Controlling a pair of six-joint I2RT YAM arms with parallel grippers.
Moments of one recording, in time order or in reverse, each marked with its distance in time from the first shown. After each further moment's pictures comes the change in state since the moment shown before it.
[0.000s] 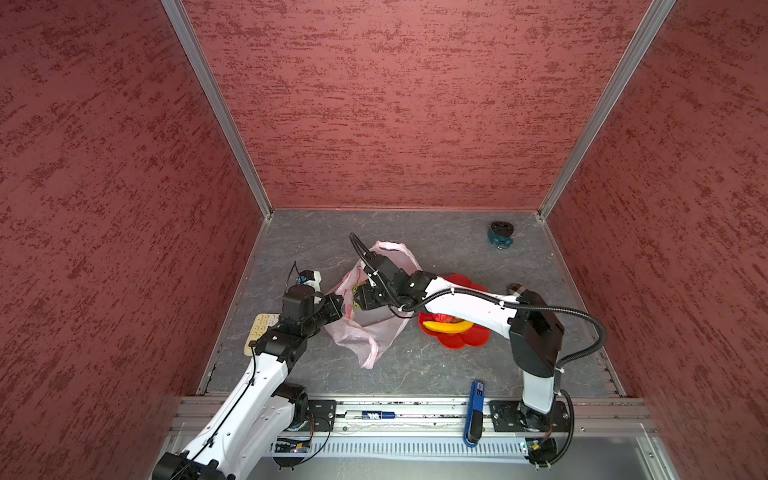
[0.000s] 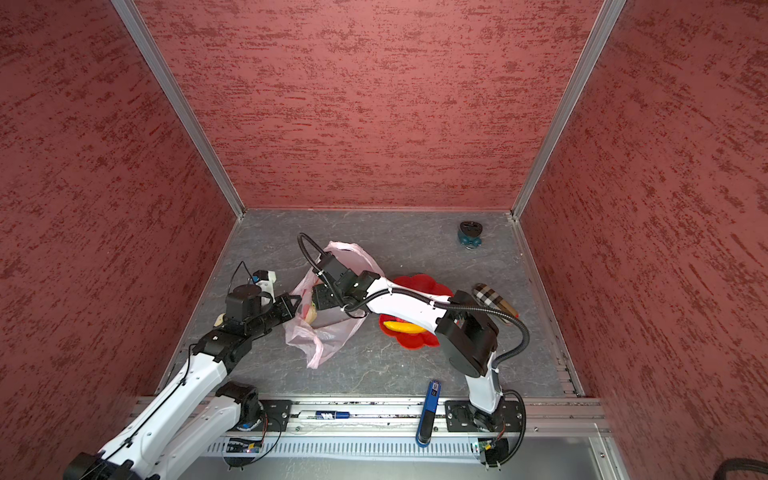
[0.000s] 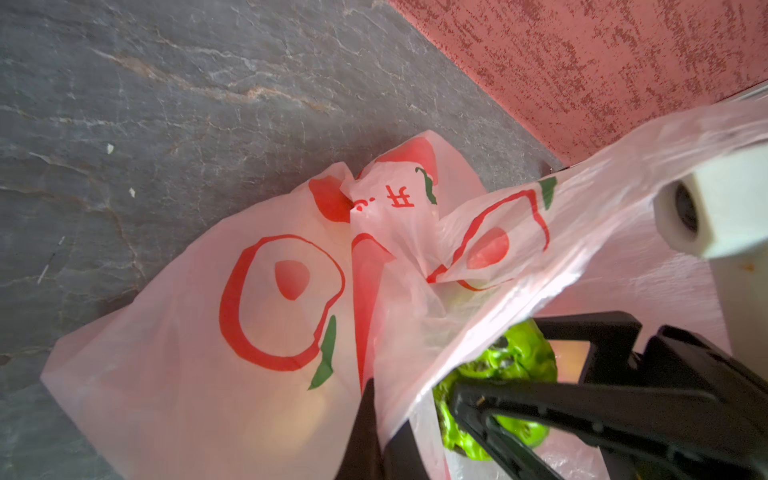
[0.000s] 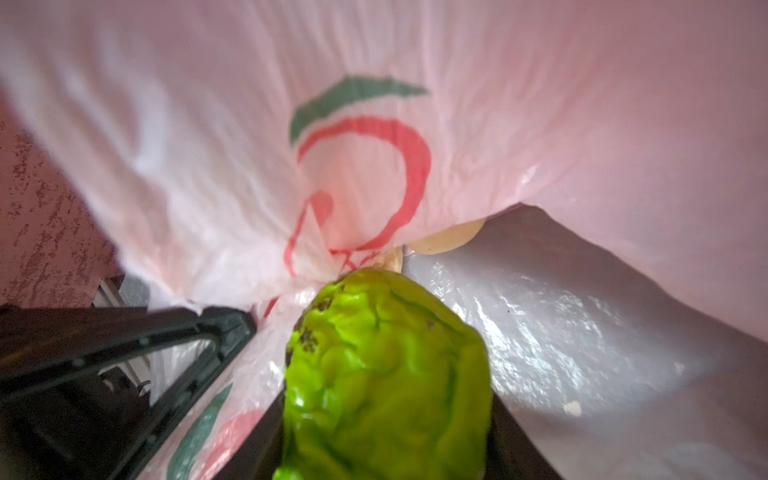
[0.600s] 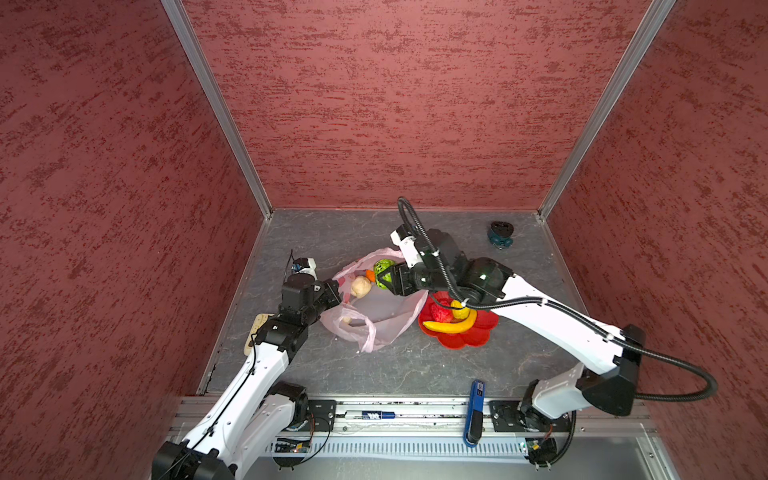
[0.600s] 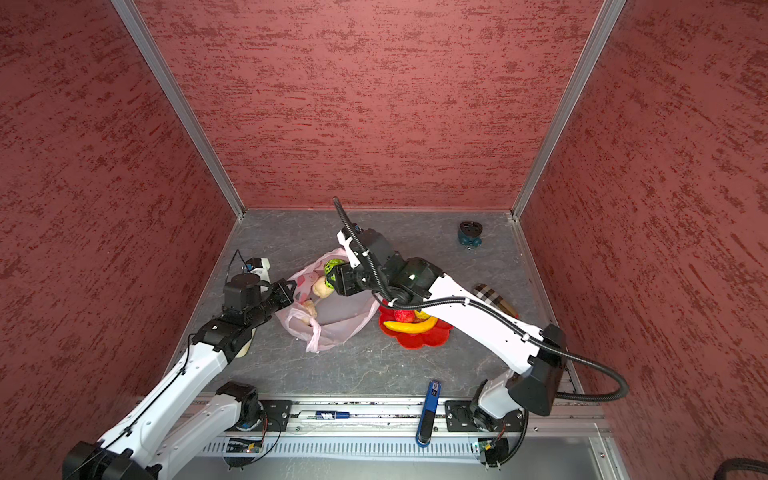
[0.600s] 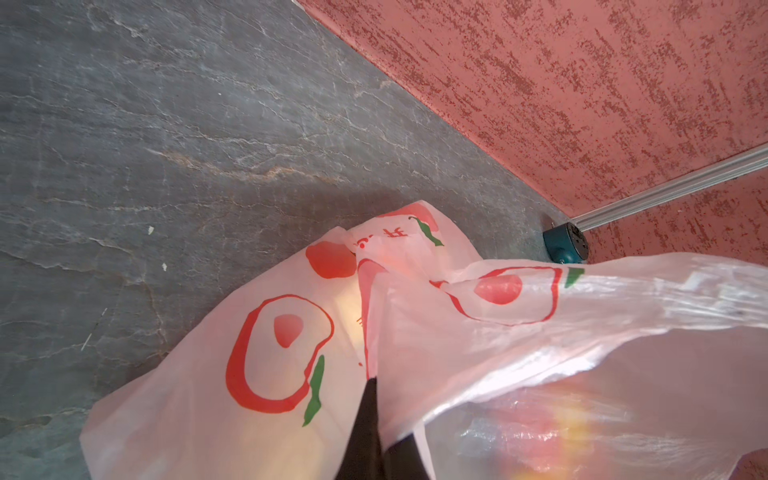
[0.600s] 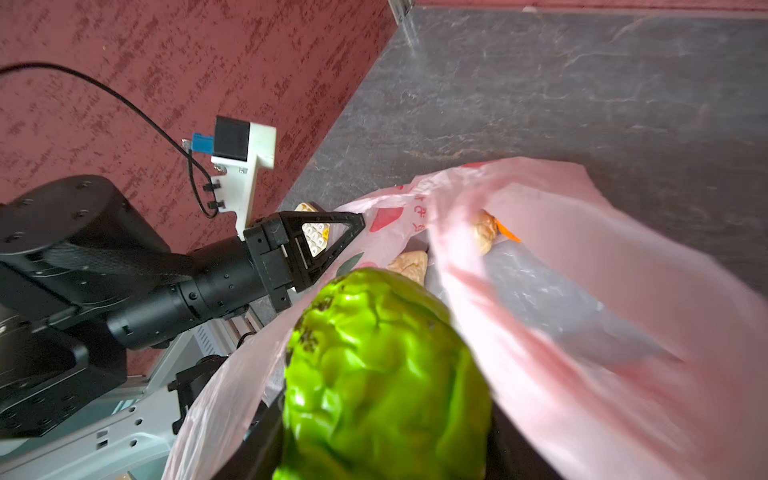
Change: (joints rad) left arm 0.000 0.069 0.089 0.036 -0.110 -0.015; right arm -0.081 -0.445 -0.017 -0.196 -0.047 -0.108
